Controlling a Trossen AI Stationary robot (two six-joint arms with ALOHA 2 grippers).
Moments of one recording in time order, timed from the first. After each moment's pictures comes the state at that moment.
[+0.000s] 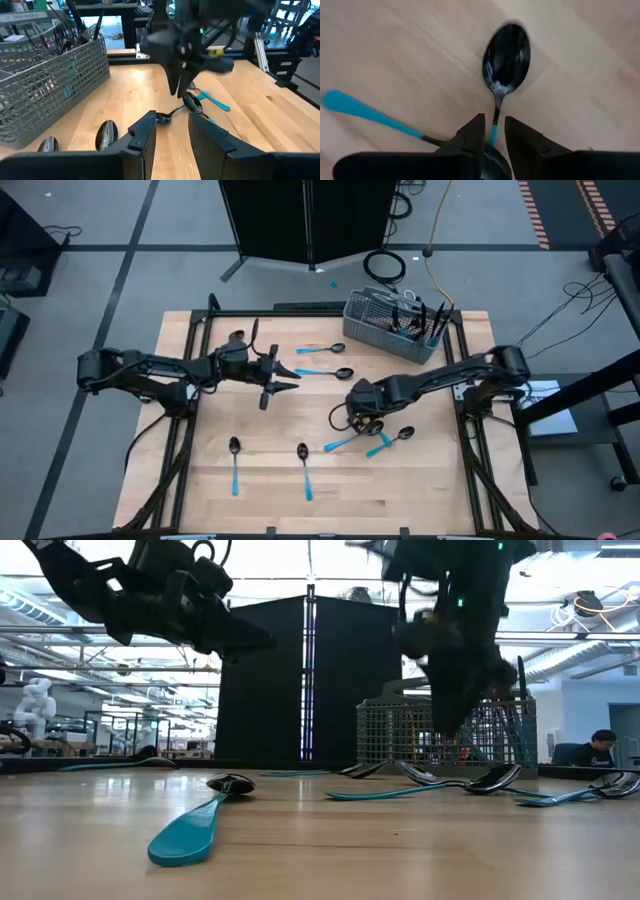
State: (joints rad) left arm 0.26 1.23 0.43 0.60 0.39 0.11; right arm 0.12 1.69 1.12 -0.80 0.16 0.96
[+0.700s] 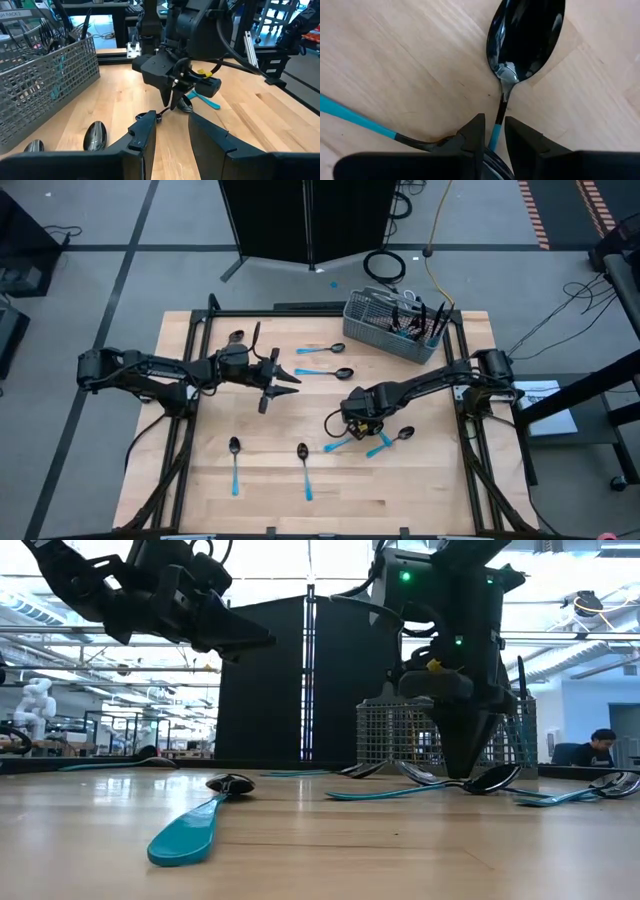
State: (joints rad) left arm 0.23 1.23 0.43 0.59 0.40 0.11; right arm 0.12 1.82 1.12 -0.78 0.10 0.90
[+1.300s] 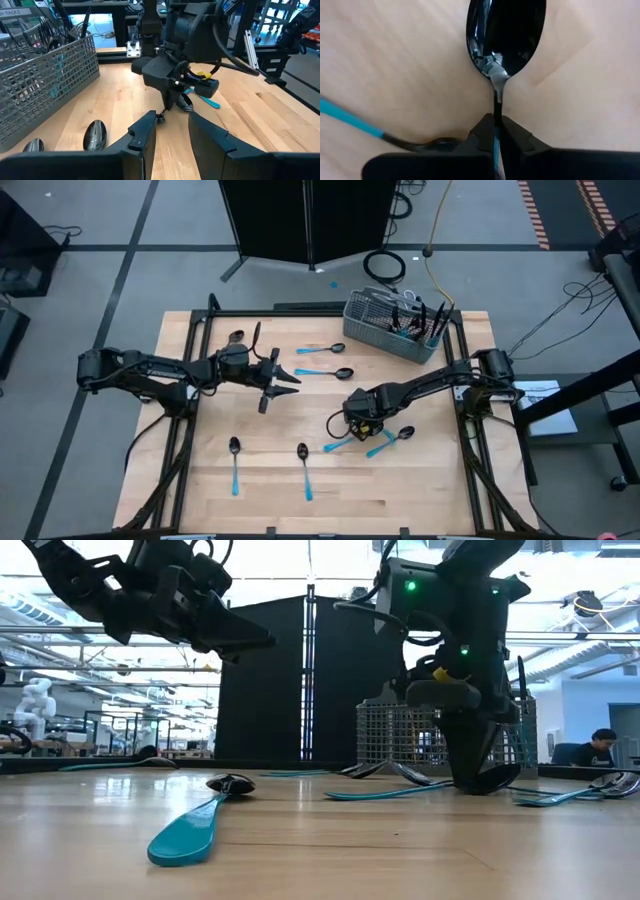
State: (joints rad) left arm 0.23 1.23 0.43 0.59 0.40 0.11; right arm 0.12 1.81 1.07 -0.73 0.11 0.86
